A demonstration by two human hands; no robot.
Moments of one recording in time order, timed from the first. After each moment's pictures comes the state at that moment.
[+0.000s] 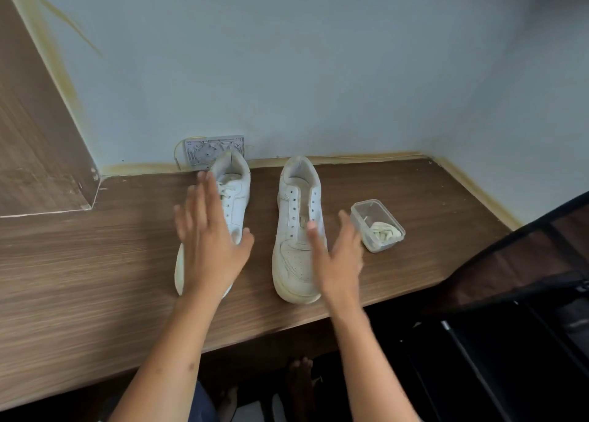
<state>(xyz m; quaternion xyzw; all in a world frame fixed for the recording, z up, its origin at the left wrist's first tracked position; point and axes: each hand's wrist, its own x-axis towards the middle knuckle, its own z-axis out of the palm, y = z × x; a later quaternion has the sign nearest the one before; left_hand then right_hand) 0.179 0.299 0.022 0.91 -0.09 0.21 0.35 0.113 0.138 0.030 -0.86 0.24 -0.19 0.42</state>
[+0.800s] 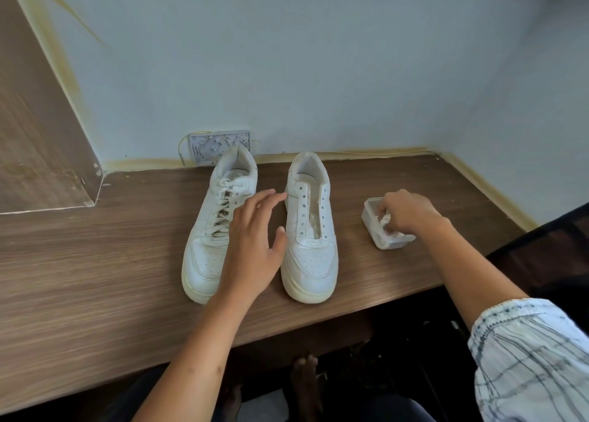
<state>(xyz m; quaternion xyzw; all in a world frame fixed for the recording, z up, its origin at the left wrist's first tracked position) 0.176 0.273 0.010 0.84 -0.22 0.18 0.46 0.188 -0.011 0.081 -0.98 0.12 0.15 -0.09</state>
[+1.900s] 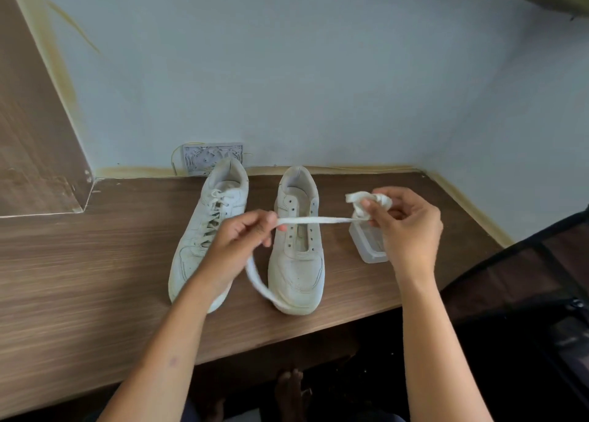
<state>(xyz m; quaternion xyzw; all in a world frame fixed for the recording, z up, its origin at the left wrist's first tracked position) 0.181 0.288 0.045 0.64 -0.22 -0.08 0.74 0.114 0.070 0.115 -0.78 0.18 -0.33 0.50</state>
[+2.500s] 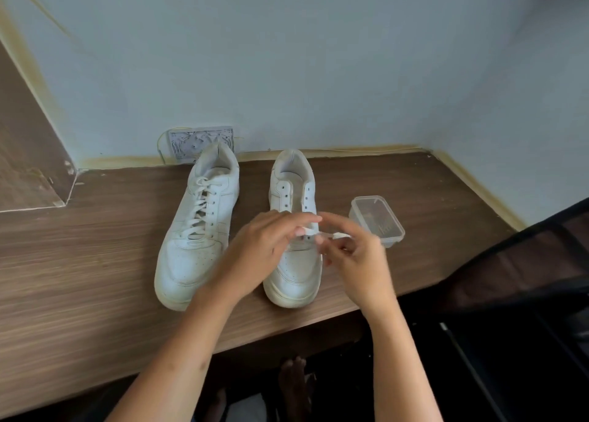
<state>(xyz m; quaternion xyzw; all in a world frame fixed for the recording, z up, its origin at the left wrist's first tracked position) 0.183 0.254 0.020 0.79 -0.41 0.11 0.44 0.102 0.091 0.051 -0.82 0.08 -0.15 0.54</state>
